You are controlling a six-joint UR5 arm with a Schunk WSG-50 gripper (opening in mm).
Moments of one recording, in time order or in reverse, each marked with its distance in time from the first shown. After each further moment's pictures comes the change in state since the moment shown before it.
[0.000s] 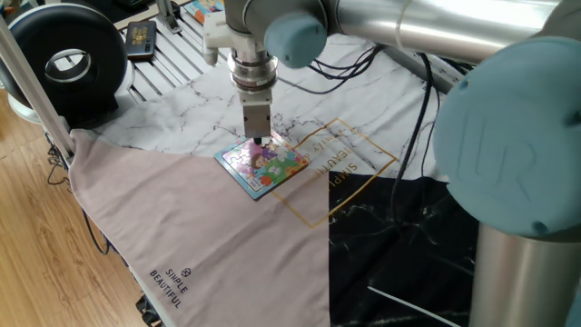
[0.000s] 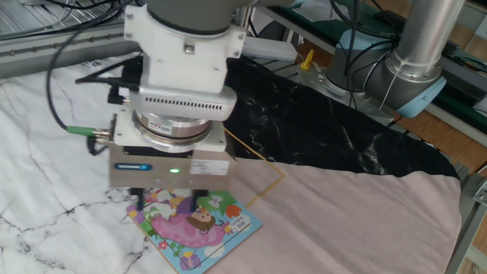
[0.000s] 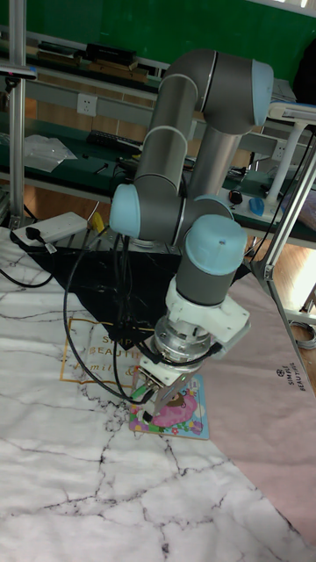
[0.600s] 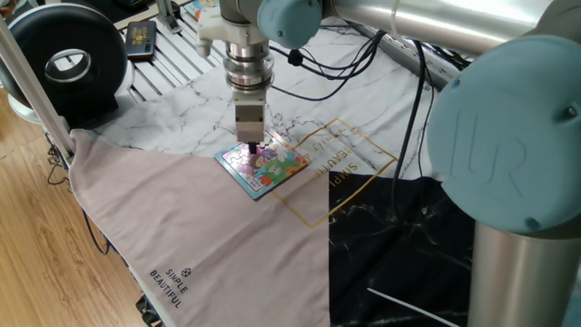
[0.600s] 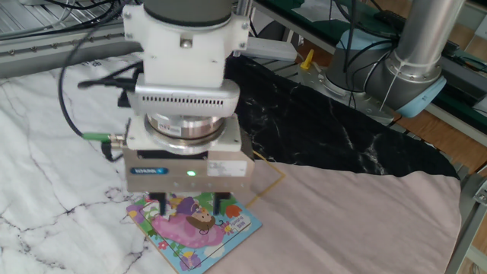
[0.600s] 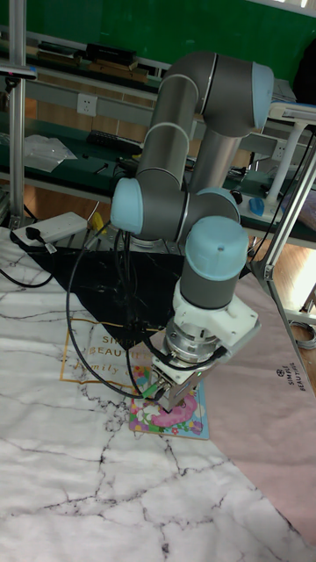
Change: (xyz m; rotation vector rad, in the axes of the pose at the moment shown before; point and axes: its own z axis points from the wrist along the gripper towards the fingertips) arm -0.020 0.035 -0.005 -0.130 -0.028 0.071
